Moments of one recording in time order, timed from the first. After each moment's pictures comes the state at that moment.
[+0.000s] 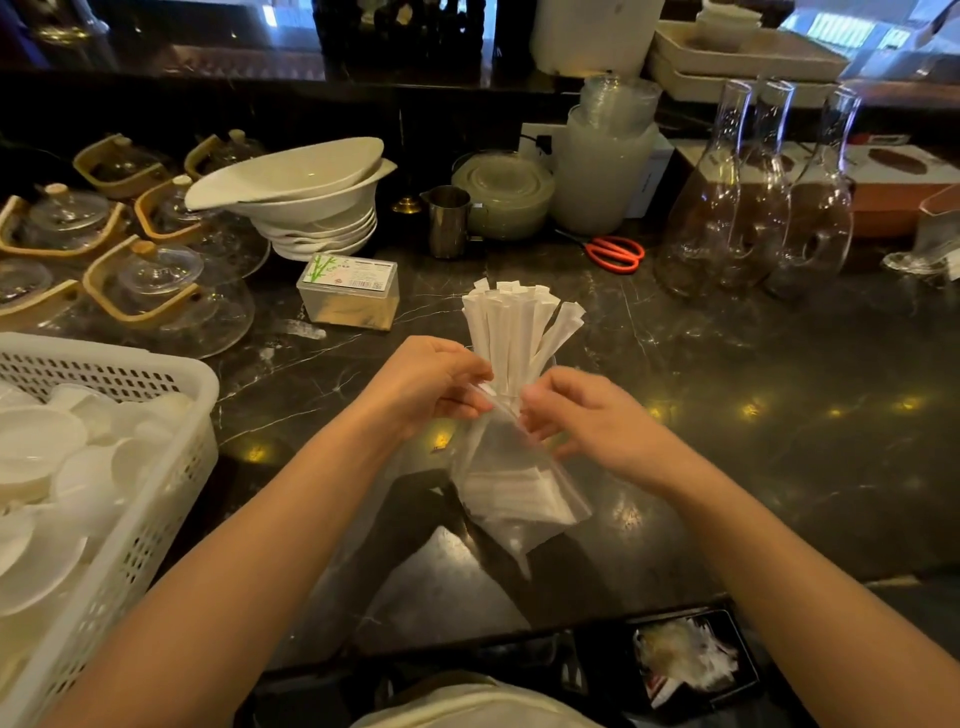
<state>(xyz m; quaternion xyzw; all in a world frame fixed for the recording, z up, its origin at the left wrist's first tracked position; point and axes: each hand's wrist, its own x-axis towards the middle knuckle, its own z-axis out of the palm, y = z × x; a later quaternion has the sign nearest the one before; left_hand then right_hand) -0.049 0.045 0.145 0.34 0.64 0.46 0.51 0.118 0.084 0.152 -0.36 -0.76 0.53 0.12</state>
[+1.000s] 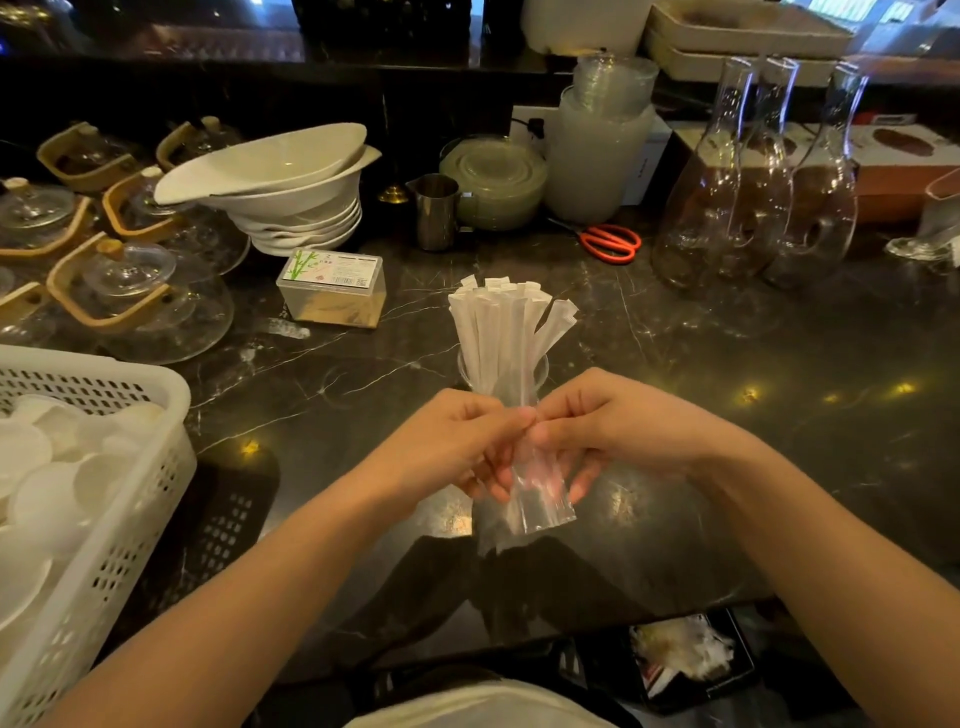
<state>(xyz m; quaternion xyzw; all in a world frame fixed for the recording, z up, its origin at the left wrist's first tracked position) -0.019 0.017 0.152 0.46 0.58 0.38 0.55 0.126 0.104 0.175 -0.28 -0.72 0.63 -0.04</state>
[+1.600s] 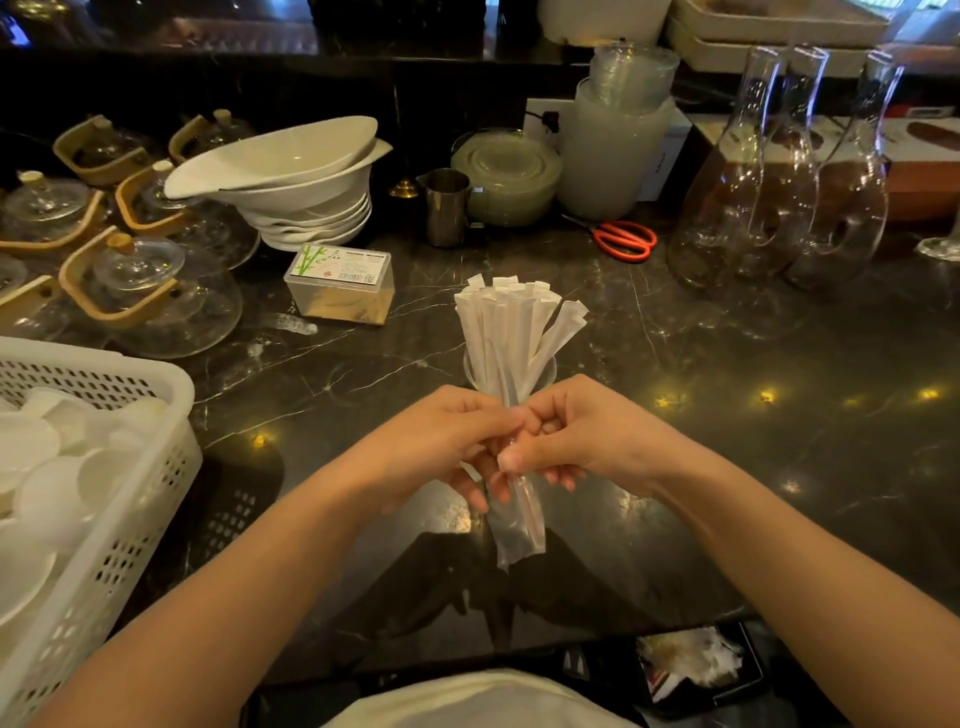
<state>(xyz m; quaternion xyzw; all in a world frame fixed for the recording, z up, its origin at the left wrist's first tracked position) -0.031 0.023 0.150 0.46 0.54 0.34 0.61 0.115 0.106 0.156 -0.25 -0.72 0.64 0.02</state>
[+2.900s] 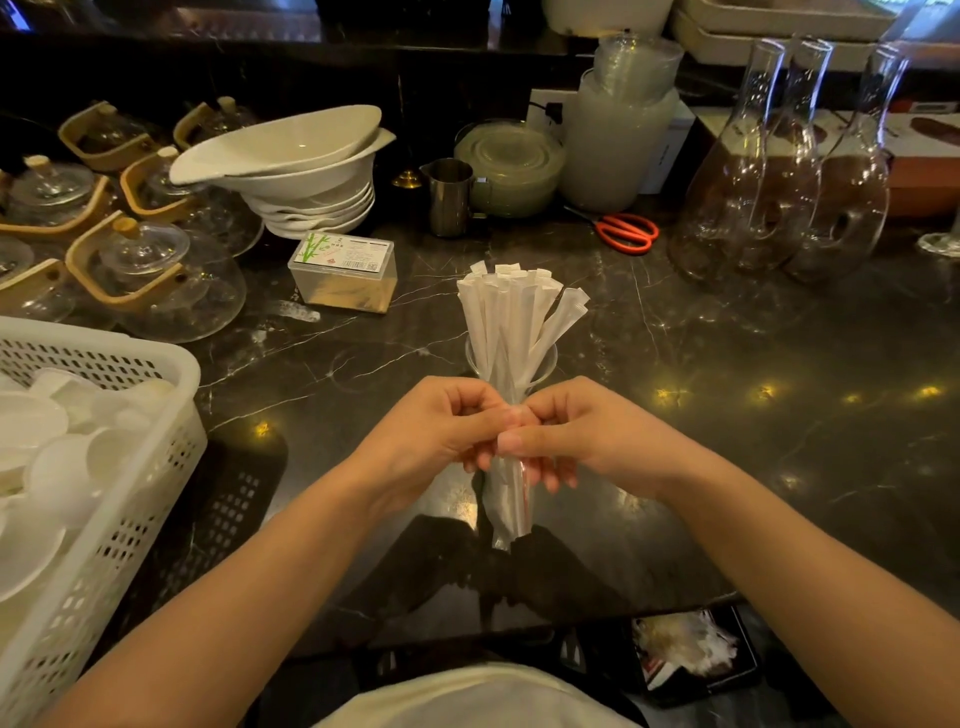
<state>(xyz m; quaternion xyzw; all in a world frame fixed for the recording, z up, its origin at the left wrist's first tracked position) -0.025 0.012 0.139 0.44 0.52 0.47 0.56 0.120 0.094 0.151 -0.25 -0.71 0.65 0.03</state>
